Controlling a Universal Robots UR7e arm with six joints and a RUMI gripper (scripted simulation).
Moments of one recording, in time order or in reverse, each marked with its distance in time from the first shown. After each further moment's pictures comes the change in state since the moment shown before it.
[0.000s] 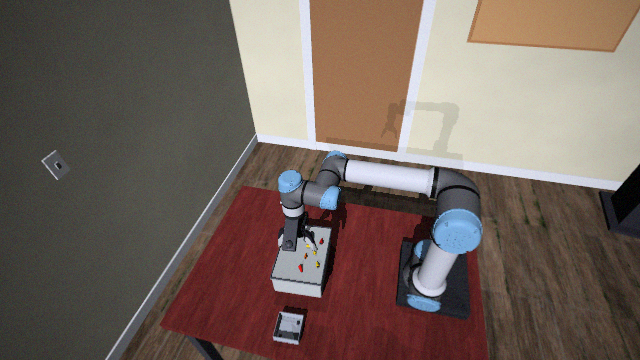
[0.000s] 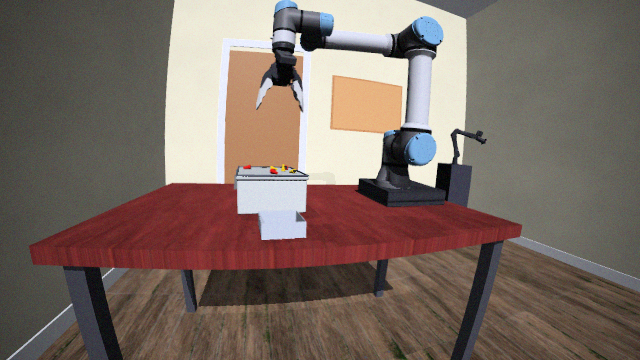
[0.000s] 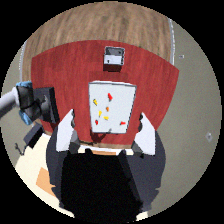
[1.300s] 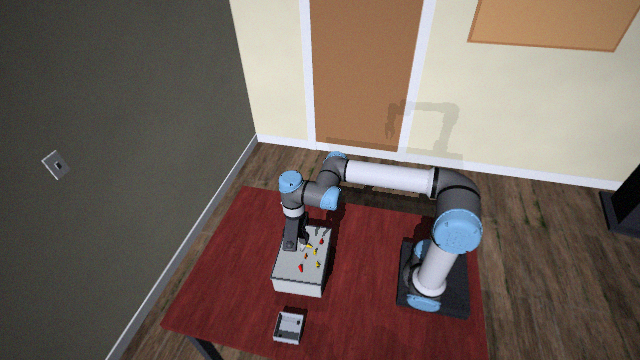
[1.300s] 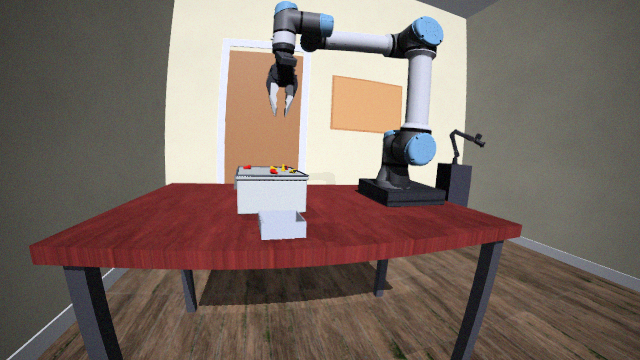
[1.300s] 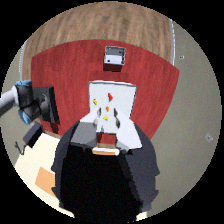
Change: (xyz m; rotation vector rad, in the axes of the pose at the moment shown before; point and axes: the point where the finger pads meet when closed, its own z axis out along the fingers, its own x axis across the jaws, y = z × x) arm -0.001 0.002 0.003 0.000 0.000 -0.010
